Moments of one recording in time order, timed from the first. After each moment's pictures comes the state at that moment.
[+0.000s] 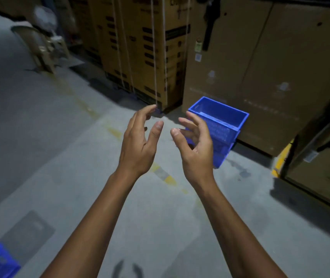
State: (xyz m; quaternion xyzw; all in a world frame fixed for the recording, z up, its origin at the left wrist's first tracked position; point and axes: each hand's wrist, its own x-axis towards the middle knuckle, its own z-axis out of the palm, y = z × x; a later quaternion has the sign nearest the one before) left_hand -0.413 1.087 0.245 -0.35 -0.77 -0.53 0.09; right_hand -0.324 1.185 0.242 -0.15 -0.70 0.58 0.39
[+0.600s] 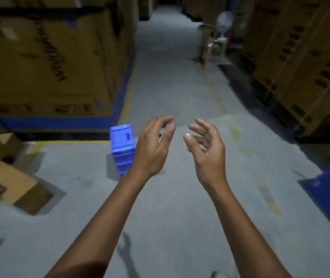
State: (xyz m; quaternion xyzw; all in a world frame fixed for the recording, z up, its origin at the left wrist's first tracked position) left_hand -0.276 0.575 0.224 -0.08 -0.83 -0.48 0.27; right_hand -0.274 0.720 0.222 0.11 -0.71 0.68 0.13
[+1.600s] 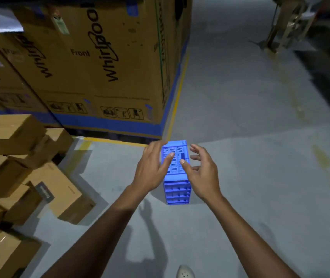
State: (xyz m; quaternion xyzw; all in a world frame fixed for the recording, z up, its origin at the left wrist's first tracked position) left_hand -0.562 0.201 0.093 0.08 -0.93 -0.31 0.20; right_hand -0.610 0.365 0.073 0.17 -0.80 0.58 0.01
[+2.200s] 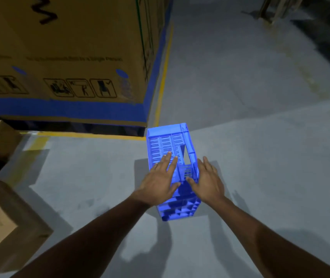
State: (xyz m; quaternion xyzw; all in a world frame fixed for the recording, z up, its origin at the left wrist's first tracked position) left_hand -0.767 0.103 -0.336 -0.07 -0.99 -0.12 -0.04; right_hand -0.822 0.284 -0.346 0.12 -0.96 0.22 -0.11
